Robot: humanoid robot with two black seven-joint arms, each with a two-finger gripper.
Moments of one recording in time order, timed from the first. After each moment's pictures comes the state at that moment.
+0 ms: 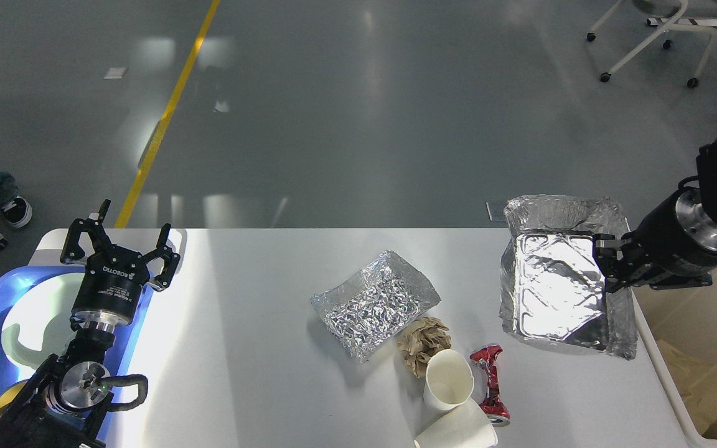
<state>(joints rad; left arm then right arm) -0.26 0.13 -1.46 -0.81 0.40 -0.56 -0.32 2.23 -0.54 -1.39 1.64 -0.02 0.45 -0.18</state>
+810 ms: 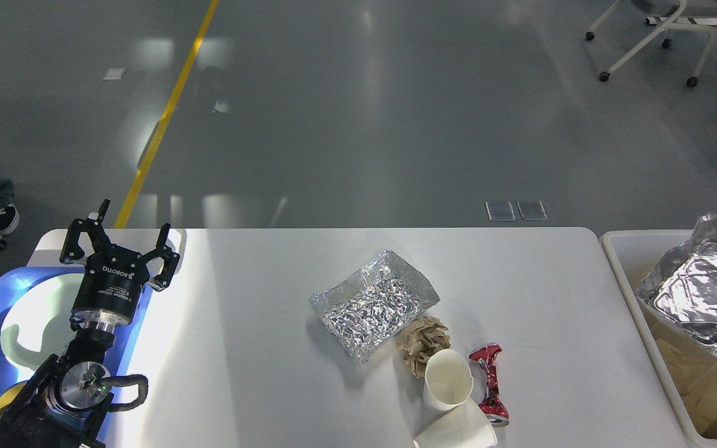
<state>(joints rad) -0.26 0.13 -1.46 -0.81 0.40 -0.56 -0.32 1.13 -0.78 -0.85 0.70 -0.06 0.18 -0.18</state>
